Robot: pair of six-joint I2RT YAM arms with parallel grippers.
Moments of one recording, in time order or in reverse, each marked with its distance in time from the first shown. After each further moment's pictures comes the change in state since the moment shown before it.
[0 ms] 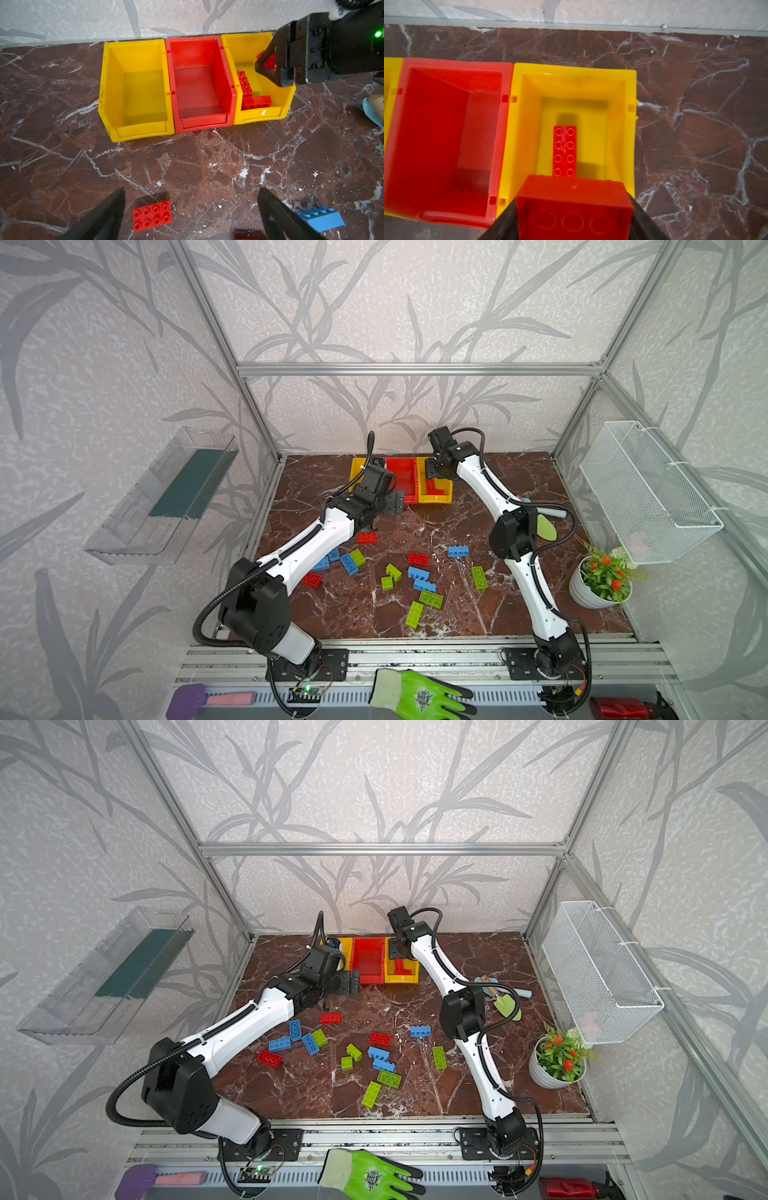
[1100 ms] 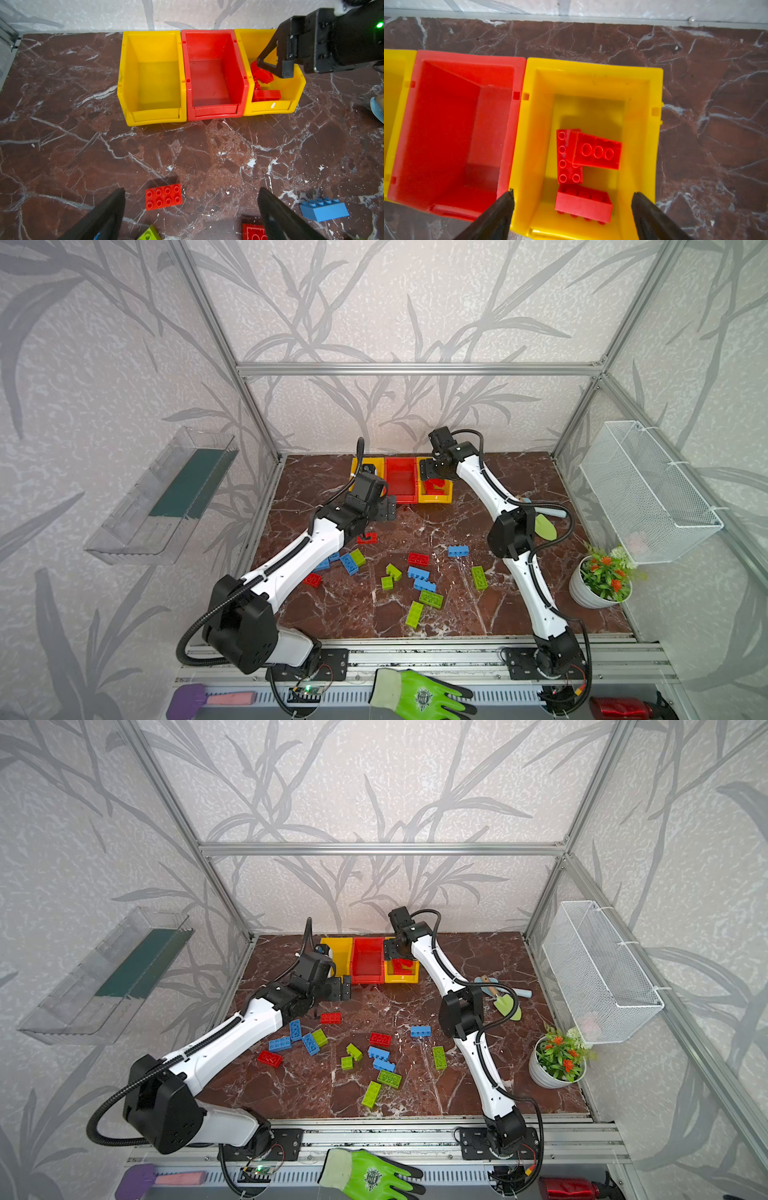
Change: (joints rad) left arm 0.016 -0.138 -0.130 -0.014 -0.017 -0.036; right arm 0.010 0.017 0.028 -0.024 -0.071 -0.015
